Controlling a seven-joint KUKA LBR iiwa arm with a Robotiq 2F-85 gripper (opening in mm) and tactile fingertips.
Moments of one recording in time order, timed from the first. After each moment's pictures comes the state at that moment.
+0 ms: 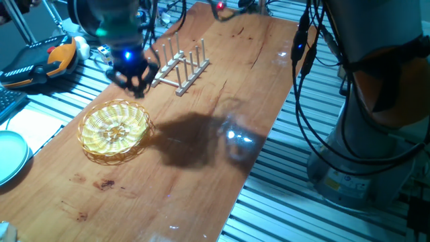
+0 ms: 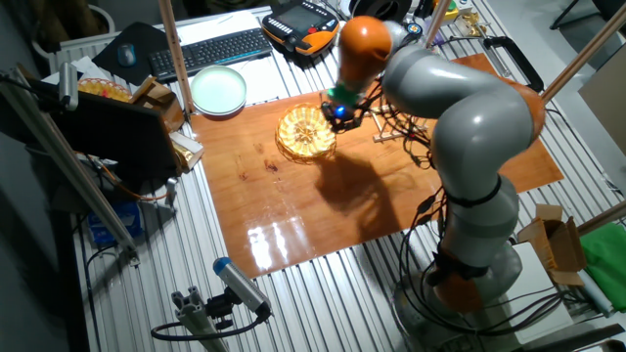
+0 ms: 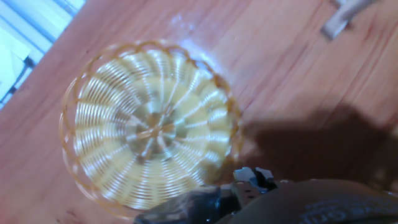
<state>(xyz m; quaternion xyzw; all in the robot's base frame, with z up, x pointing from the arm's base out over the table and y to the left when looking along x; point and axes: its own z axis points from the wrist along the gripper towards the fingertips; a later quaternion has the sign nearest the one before) 0.567 0.099 0.194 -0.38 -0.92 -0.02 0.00</state>
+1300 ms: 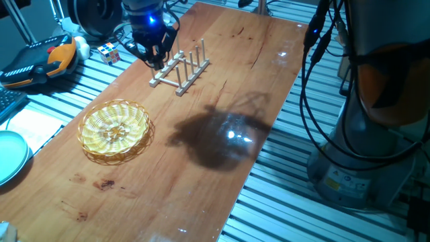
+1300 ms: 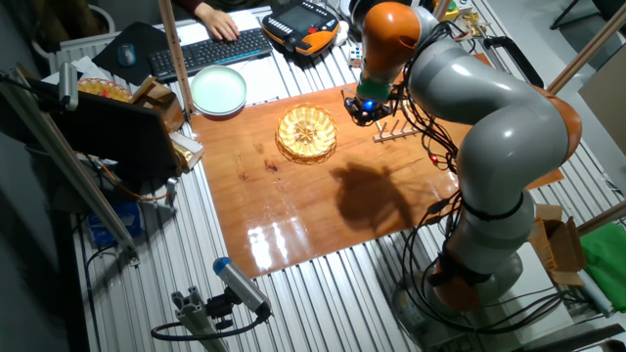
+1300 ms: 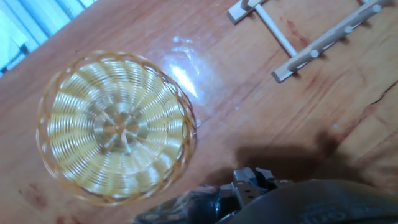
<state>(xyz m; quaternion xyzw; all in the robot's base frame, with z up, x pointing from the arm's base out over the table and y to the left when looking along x) 0.532 0.056 0.248 -0.27 -0.96 0.01 -0.01</state>
